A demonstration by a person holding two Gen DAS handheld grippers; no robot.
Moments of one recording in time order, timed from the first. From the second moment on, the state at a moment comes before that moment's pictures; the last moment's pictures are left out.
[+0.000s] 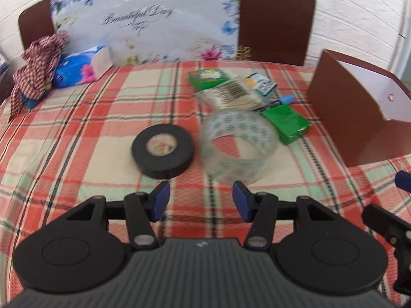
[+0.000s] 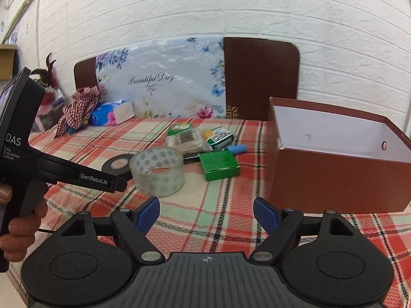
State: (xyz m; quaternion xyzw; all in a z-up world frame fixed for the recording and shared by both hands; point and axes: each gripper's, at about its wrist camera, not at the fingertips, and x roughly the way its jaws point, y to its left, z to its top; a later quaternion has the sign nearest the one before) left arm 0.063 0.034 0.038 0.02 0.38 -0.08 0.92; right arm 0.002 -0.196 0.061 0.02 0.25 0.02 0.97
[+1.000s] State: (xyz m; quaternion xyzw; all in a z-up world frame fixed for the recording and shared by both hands) left arm 0.086 0.112 -0.017 -0.06 0.29 -0.02 0.96; right arm 0.086 -0.102 0.029 -0.14 0.24 0.07 0.96
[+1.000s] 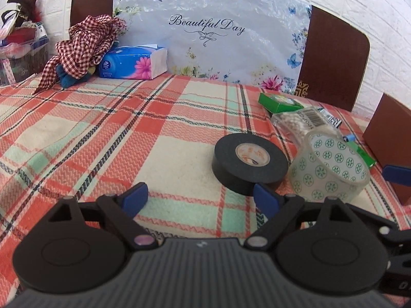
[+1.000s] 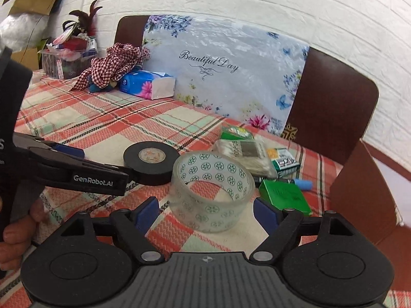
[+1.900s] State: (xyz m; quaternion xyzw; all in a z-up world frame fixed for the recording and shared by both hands) left arm 0.077 0.106 0.008 -0.11 0.33 -0.07 0.94; right arm 0.007 -0.161 0.065 -0.14 0.24 0.09 0.96
